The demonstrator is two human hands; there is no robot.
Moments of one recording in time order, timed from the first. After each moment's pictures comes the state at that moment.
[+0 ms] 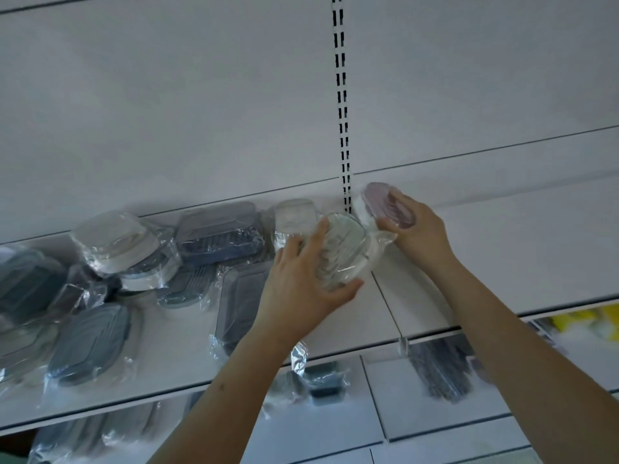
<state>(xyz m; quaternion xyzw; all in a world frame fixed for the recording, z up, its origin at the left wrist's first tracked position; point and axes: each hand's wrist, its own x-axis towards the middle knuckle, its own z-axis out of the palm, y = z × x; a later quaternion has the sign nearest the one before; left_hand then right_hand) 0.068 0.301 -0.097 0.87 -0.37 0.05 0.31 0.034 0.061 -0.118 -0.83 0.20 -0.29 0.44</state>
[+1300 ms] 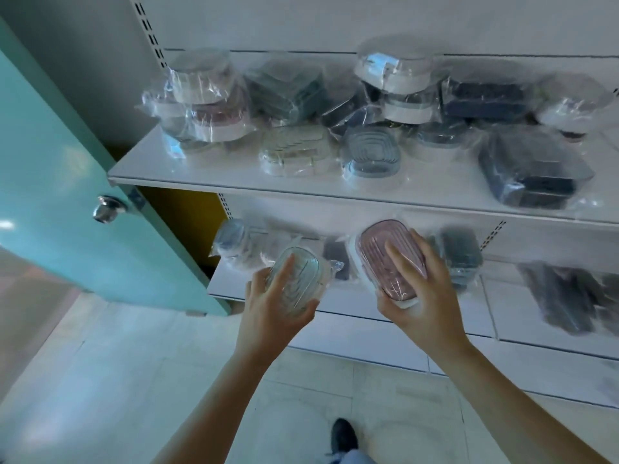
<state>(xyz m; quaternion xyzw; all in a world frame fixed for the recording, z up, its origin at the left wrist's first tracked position) -0.002 0.766 -0.278 0.93 -0.10 0.05 0.34 -0.047 0.504 -0.251 -0.91 -0.05 -0.26 0.32</state>
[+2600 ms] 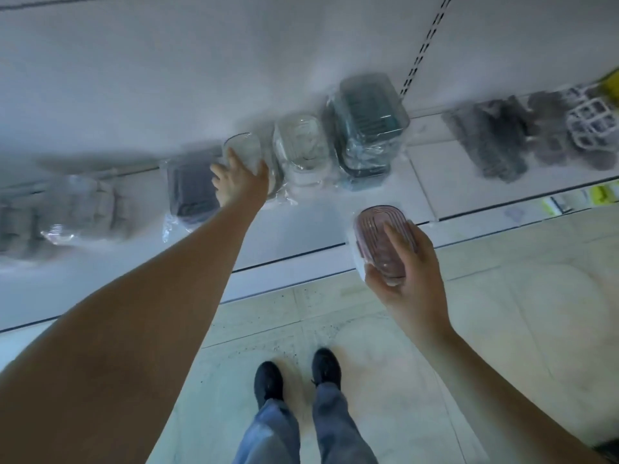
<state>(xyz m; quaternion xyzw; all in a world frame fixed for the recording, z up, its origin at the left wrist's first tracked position) 0.201 0.489 -0.538 0.95 -0.01 -0.16 0.26 -0.100 0.380 -0.511 -0.90 0.27 -0.16 0.31</state>
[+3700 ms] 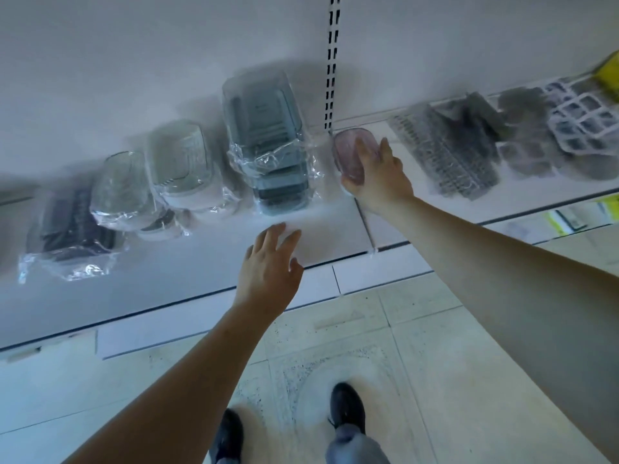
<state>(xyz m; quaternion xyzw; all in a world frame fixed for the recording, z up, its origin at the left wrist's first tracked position) 0.028 0.369 -0.619 0.92 -0.35 -0.10 0.17 0.023 0.111 -0.595 -0.93 0.29 0.04 0.21</state>
